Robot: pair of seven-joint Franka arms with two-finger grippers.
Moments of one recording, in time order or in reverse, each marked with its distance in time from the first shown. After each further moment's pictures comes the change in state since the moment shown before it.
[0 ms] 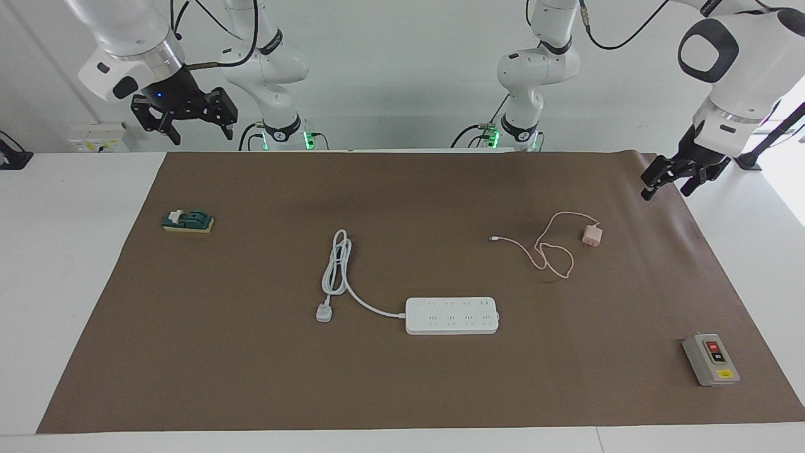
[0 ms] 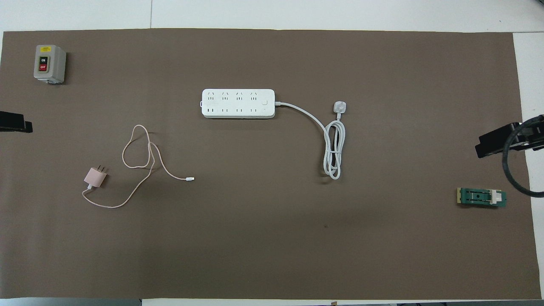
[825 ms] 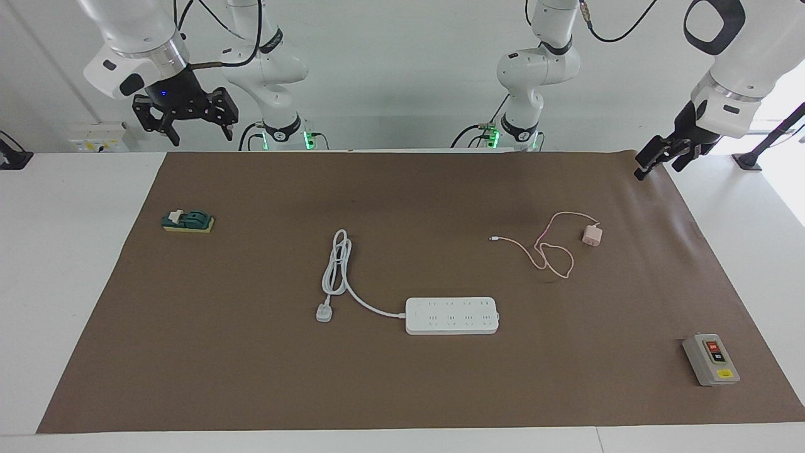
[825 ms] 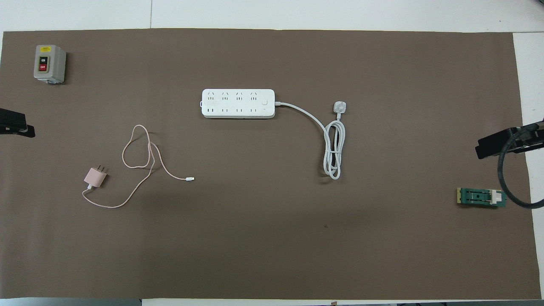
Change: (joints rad) left arm -0.042 0.019 -0.024 0.098 0.006 -0.187 -0.153; right arm 0.000 -0.029 0.009 -0.047 -0.029 0.058 -0.013
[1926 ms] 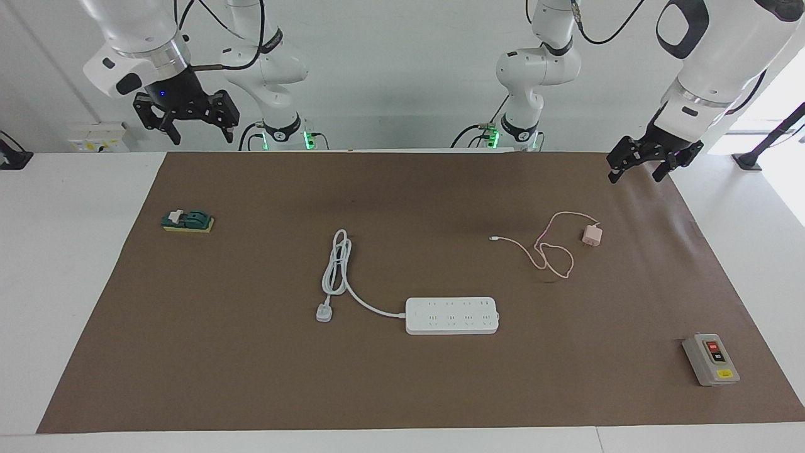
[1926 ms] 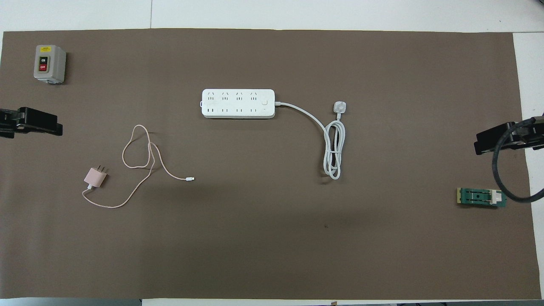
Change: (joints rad) left arm -0.080 0.007 -0.007 0.006 0.003 0.016 0.114; right arm -0.026 0.000 0.031 -0.001 -0.002 0.014 0.088
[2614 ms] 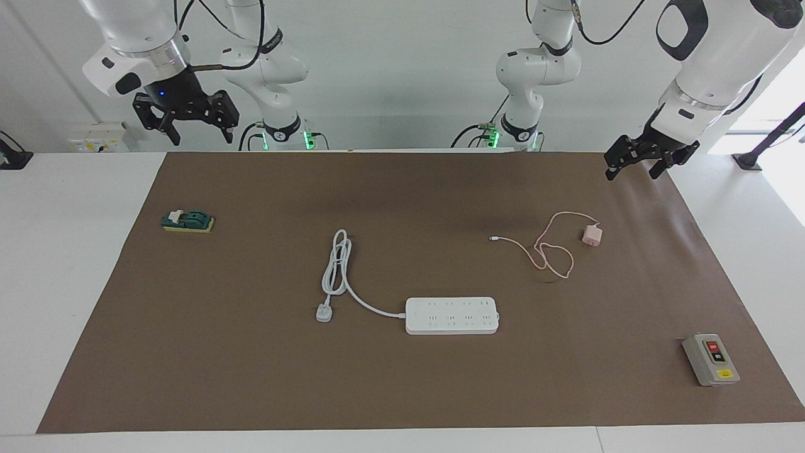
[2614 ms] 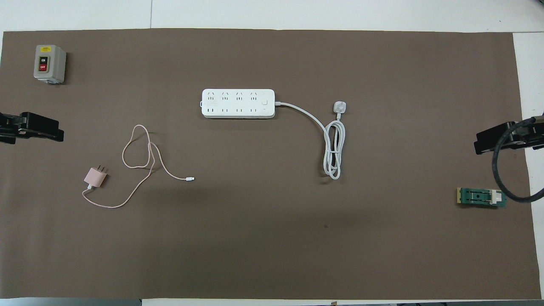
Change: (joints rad) left arm -0.001 0.001 0.001 0.000 0.002 -0.034 0.001; right arm 0.000 0.000 0.000 0.000 0.000 0.000 0.000
